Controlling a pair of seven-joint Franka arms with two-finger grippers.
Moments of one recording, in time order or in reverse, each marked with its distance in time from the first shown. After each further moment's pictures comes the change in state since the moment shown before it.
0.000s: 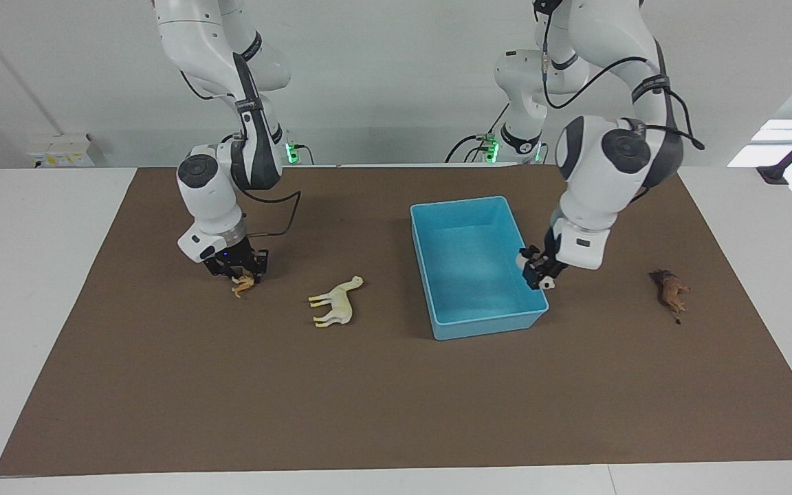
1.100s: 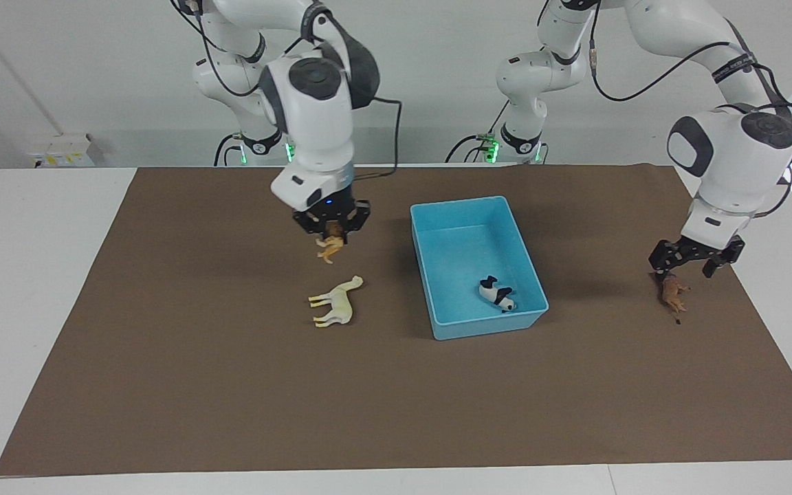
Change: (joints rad) left arm 0.496 -0.070 0.046 -0.101 0.150 0.180 0.968; right arm 0.486 0.187 0.008 0.915 0.001 -0.775 0.377
